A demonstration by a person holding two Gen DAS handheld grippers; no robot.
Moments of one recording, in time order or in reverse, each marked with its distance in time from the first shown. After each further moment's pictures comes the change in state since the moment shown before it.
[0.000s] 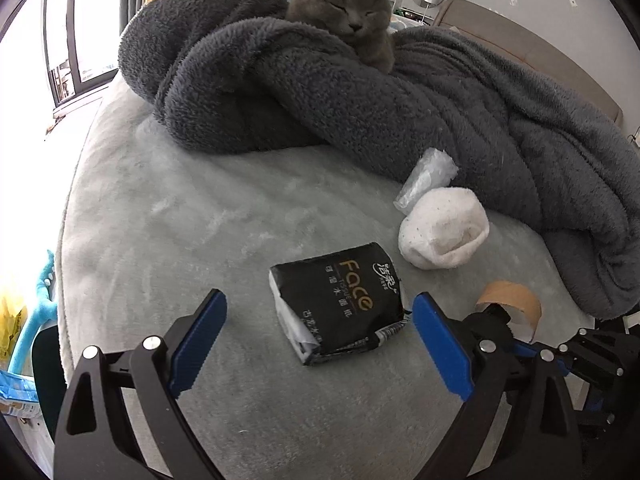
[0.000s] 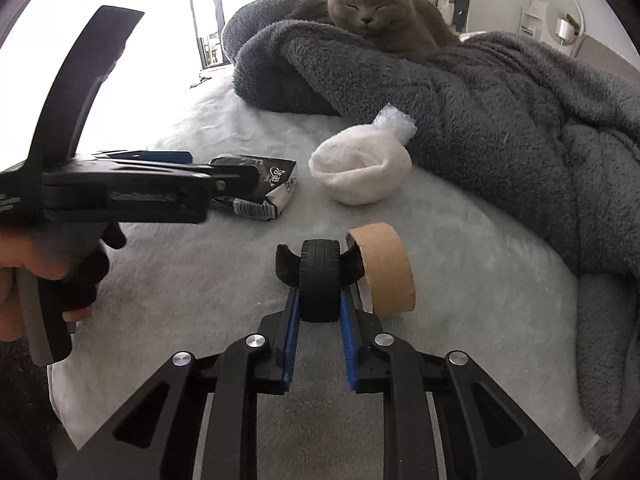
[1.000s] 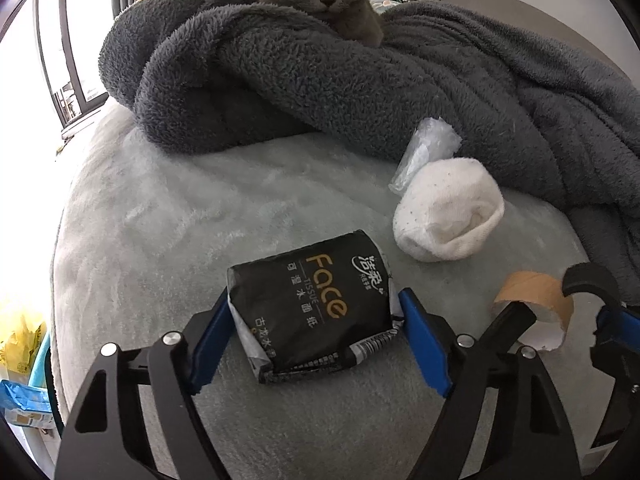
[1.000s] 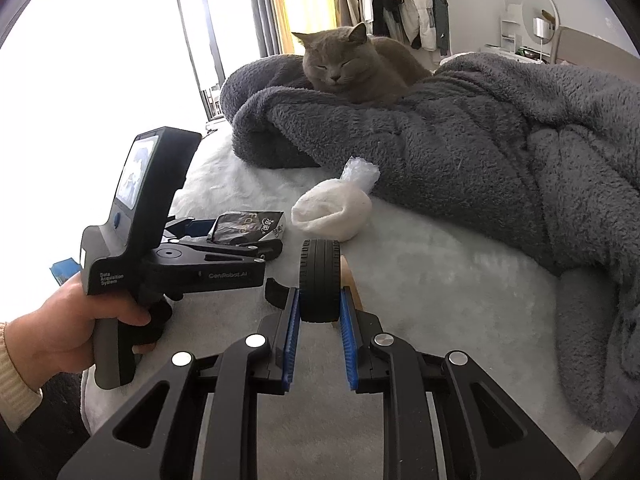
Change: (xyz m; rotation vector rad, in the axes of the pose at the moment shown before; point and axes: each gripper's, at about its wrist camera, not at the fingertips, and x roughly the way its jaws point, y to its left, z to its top) left arm 0.031 -0.027 0.004 0.076 0.013 0.082; right arm -0.047 -0.034 -0.004 0.099 -0.161 0.064
